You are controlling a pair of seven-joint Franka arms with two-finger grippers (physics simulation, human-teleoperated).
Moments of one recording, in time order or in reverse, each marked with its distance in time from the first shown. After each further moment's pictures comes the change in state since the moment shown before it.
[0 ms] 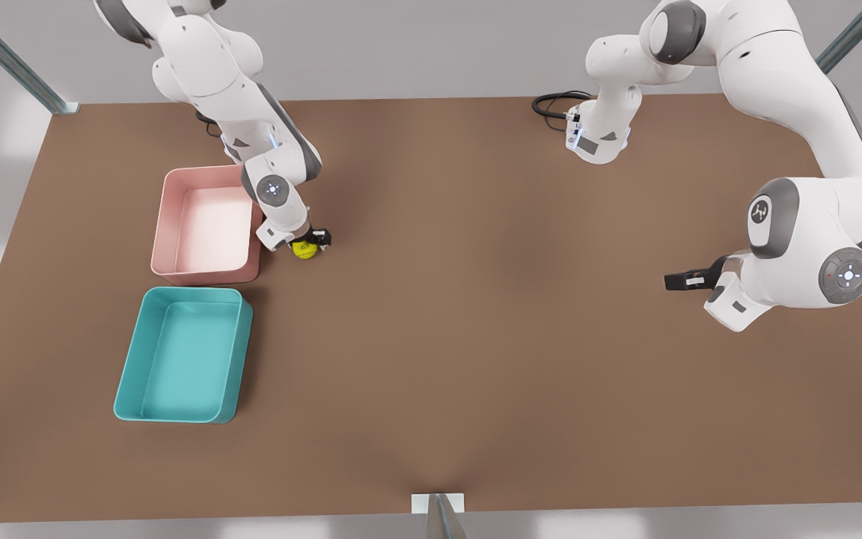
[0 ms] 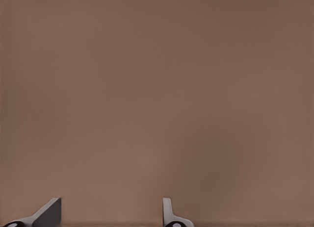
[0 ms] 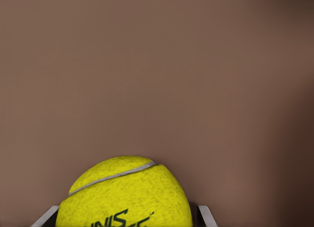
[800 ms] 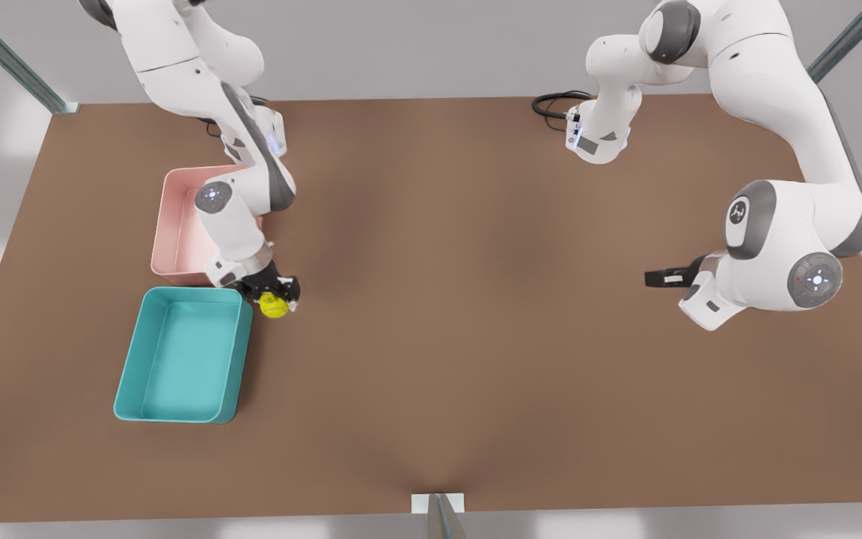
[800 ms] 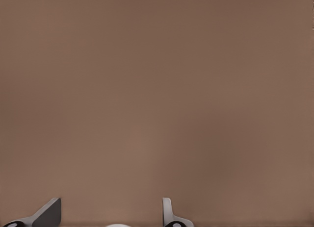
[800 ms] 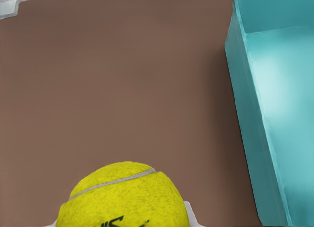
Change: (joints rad) left arm -0.020 0.009 -0.040 0.002 -0.008 -0.017 -0.002; right arm -0.226 -0.069 -0.014 0.389 0.002 -0.008 -0.180
